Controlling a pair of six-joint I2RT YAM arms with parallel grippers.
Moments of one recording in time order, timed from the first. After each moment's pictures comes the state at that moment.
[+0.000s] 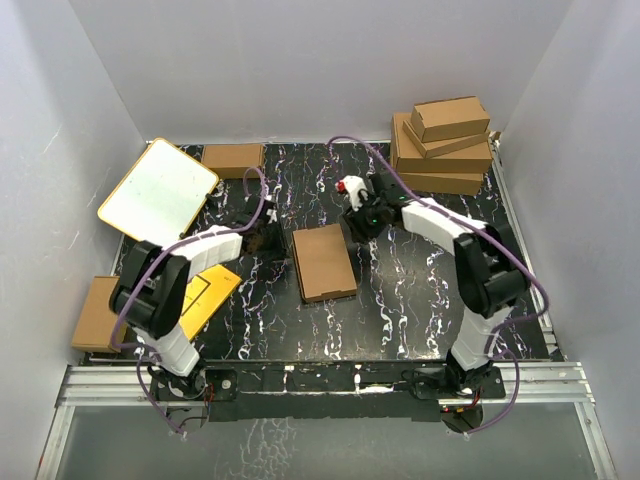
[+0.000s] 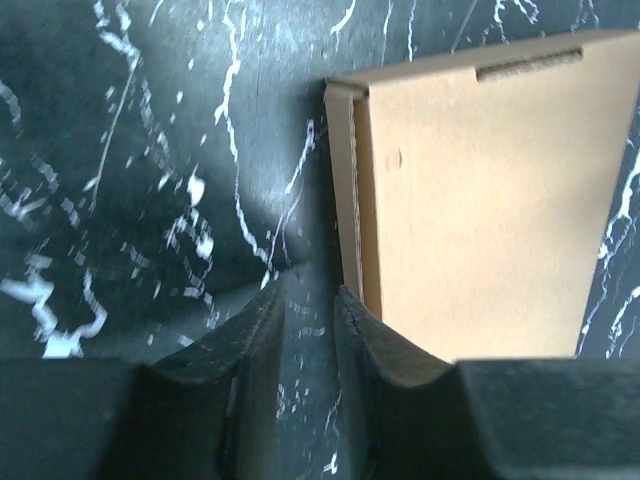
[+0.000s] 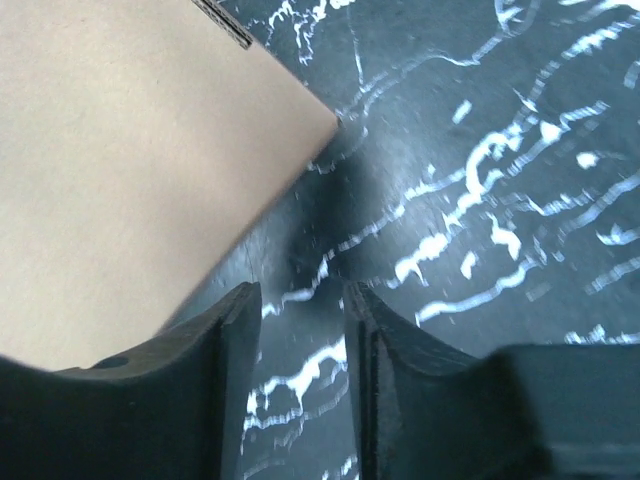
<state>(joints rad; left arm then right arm) -0.46 1.73 0.99 -0.24 0.12 -0.63 0.41 1.86 1.26 -0.37 -0.34 -0.38</state>
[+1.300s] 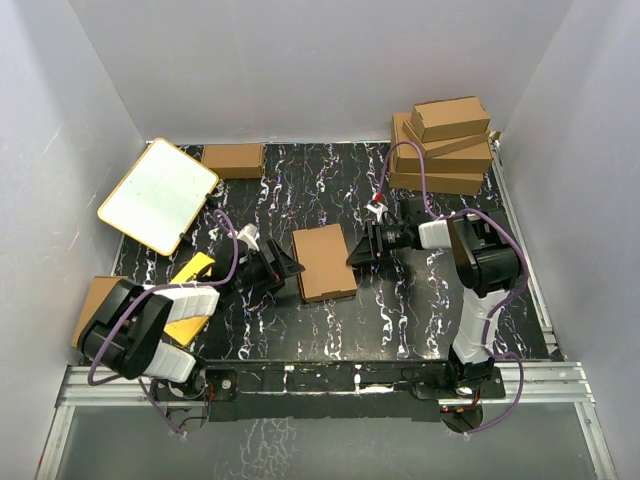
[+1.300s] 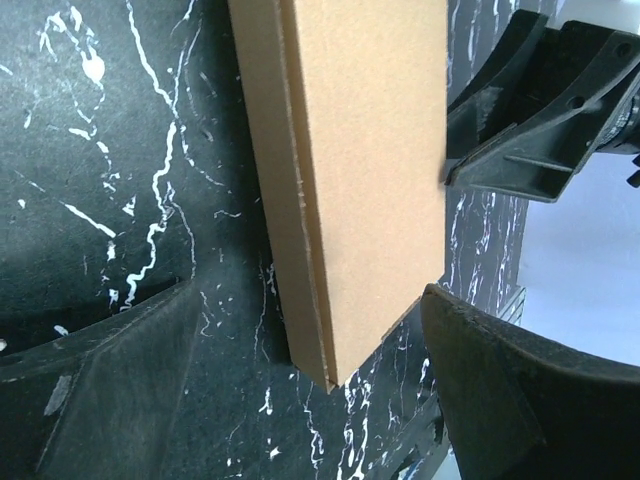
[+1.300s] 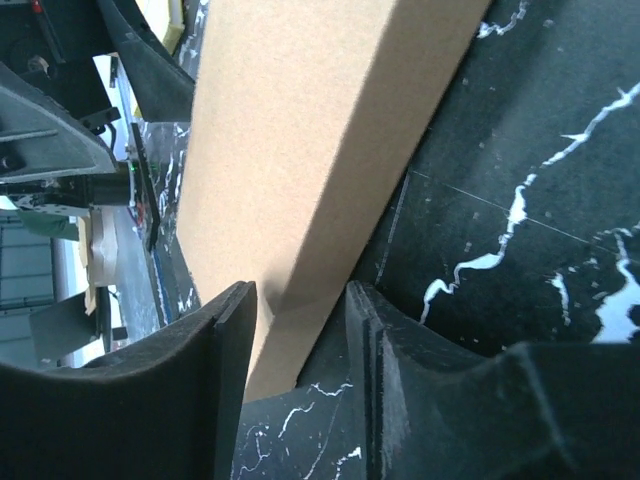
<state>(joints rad) -0.45 1.40 0.38 0.46 0.34 -0.91 0.20 1.96 0.95 0.07 -1.10 0.21</state>
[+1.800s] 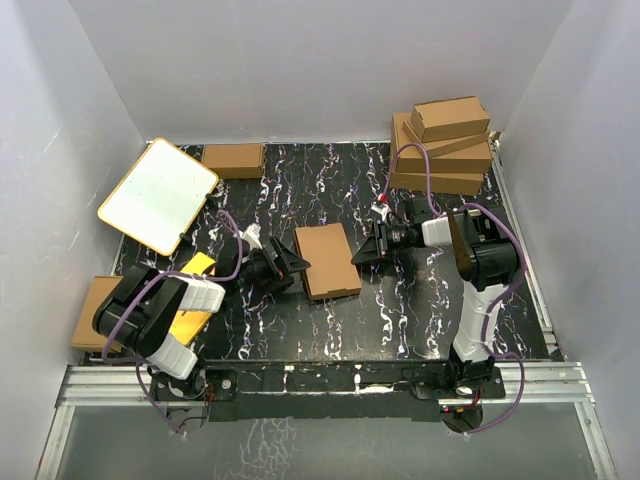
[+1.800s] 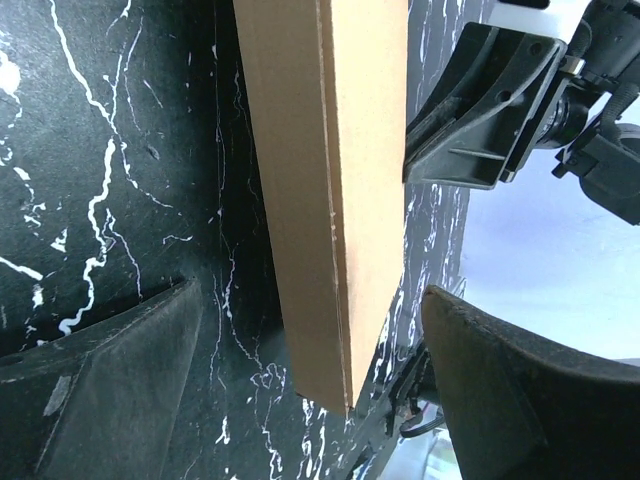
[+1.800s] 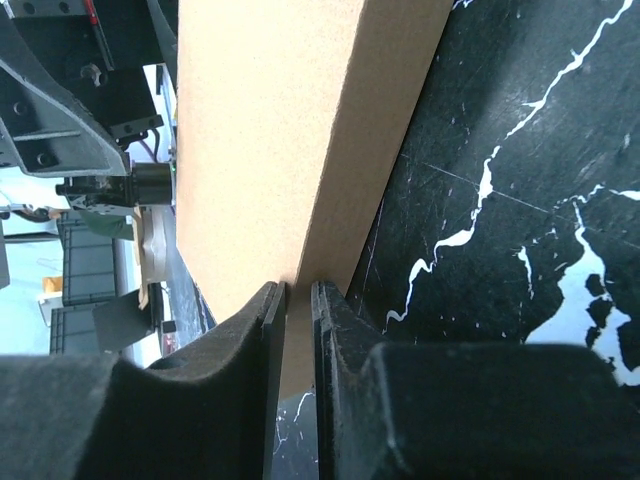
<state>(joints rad) -0.45 1.54 0.38 0.65 0.42 -1.03 0.15 2.02 0.97 0.03 -1.17 0.24</state>
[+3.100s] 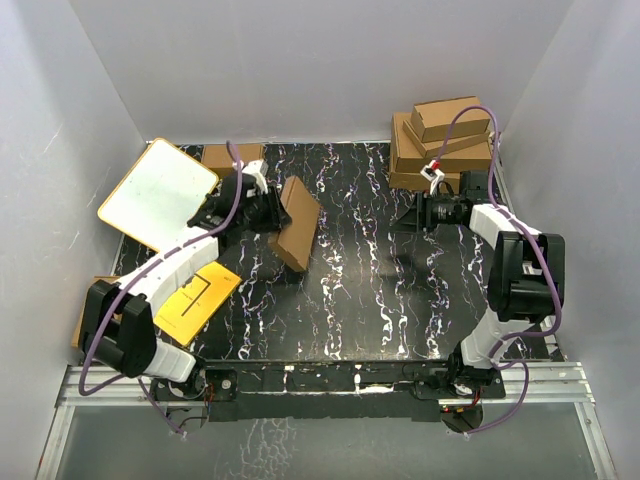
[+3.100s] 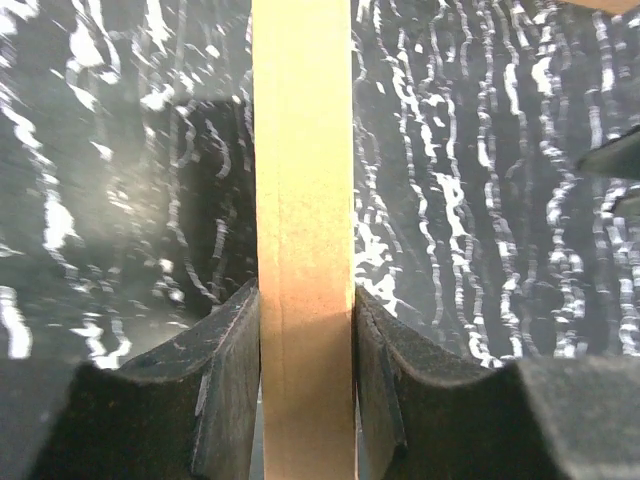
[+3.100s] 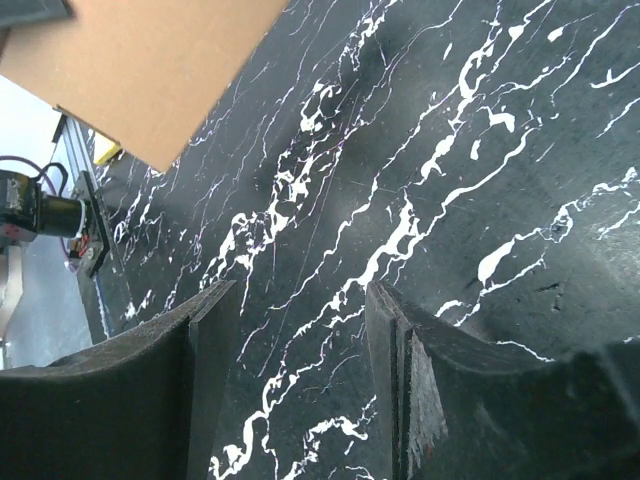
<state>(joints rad) -0.45 1.42 0.99 -0.20 0.14 -0.54 -0.10 1.72 1.07 -0.30 -1.12 -0.14</state>
